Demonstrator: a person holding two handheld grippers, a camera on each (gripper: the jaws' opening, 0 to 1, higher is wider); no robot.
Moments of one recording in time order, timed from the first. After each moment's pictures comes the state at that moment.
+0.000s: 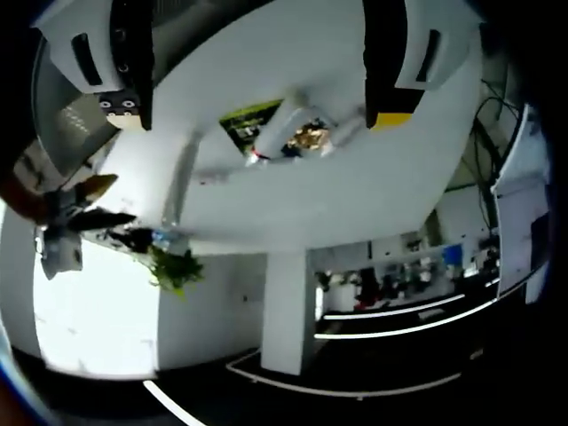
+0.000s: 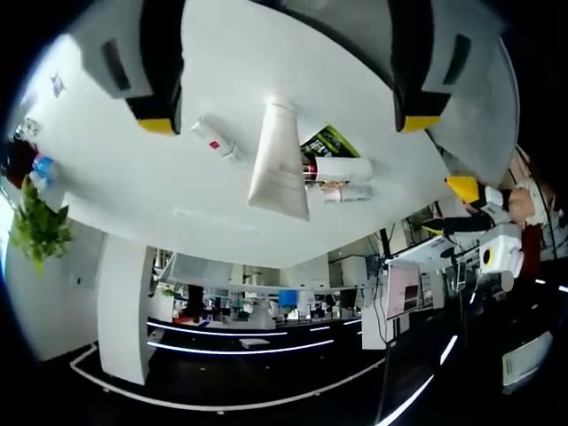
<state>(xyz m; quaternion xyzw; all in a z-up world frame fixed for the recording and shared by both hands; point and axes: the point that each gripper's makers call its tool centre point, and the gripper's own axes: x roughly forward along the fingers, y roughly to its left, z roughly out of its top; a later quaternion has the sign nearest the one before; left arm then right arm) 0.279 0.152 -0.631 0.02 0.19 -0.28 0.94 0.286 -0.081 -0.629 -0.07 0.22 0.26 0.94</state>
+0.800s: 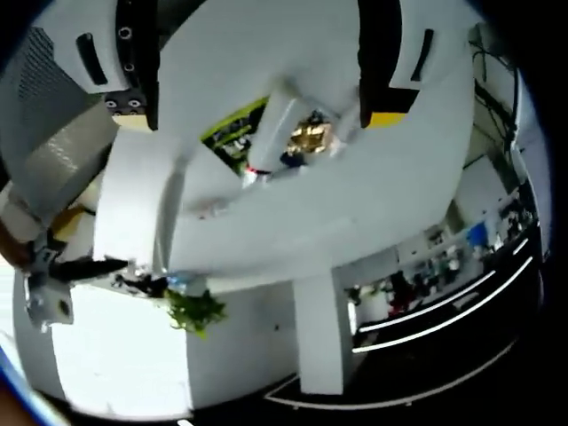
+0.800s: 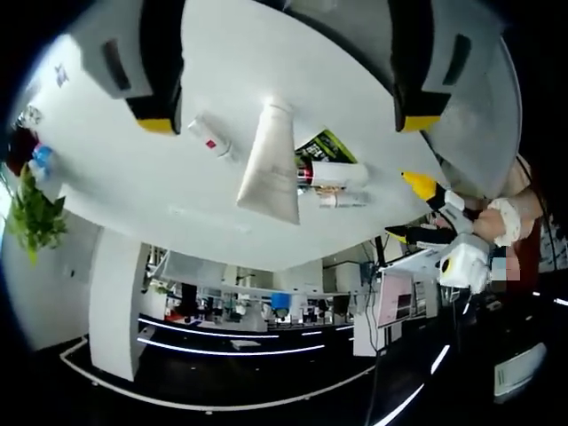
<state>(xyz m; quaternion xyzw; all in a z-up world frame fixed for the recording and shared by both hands) 0.335 0.133 -0.675 0.13 0.25 -0.34 0.90 0.285 -0.076 -0.631 -0.09 0.22 0.28 0.93</state>
